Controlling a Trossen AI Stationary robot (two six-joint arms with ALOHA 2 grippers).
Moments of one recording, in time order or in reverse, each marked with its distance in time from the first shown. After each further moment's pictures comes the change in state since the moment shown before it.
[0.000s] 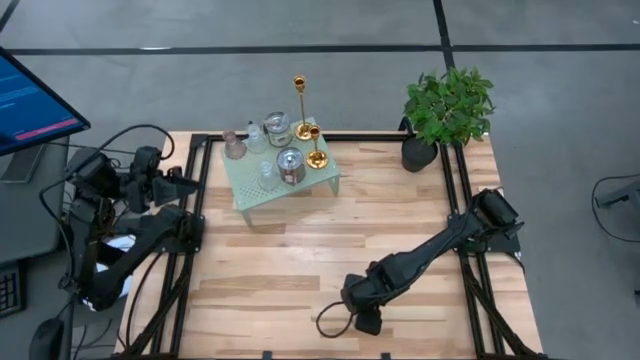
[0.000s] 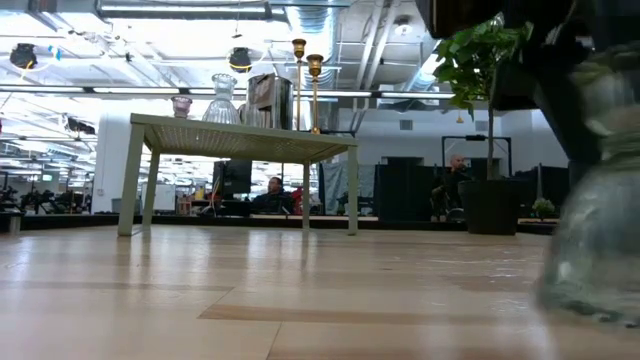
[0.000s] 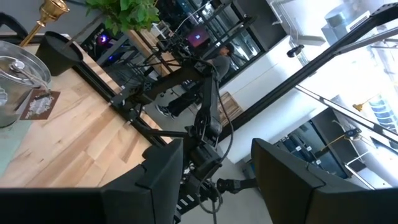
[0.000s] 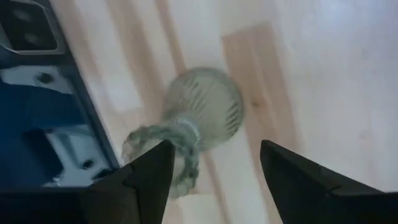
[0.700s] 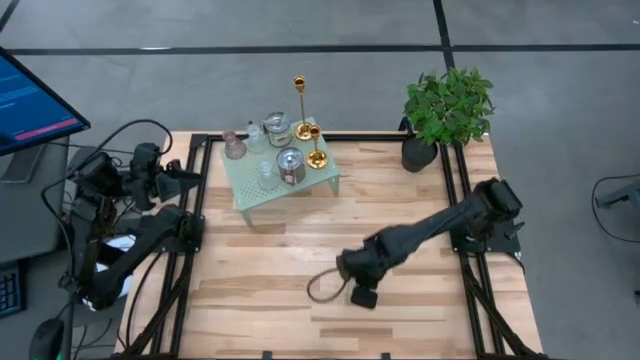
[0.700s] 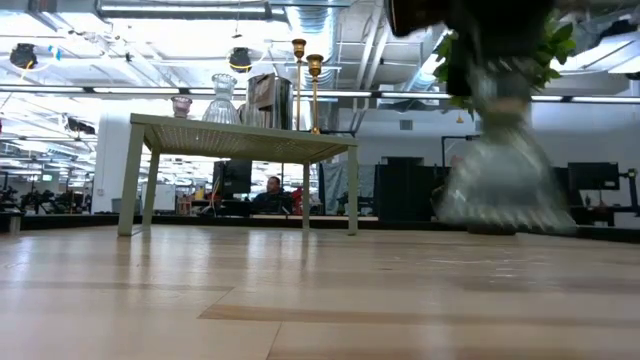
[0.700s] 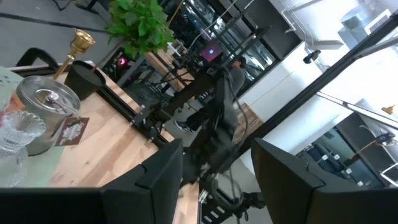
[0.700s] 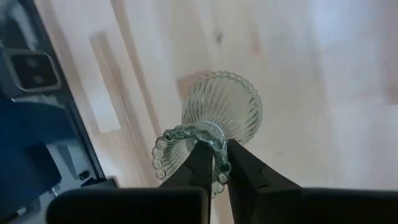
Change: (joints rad) left arm 0.000 0.008 -0.009 0.007 -0.089 0.097; right arm -0.147 -0.094 0.000 -0.079 -0.003 -0.150
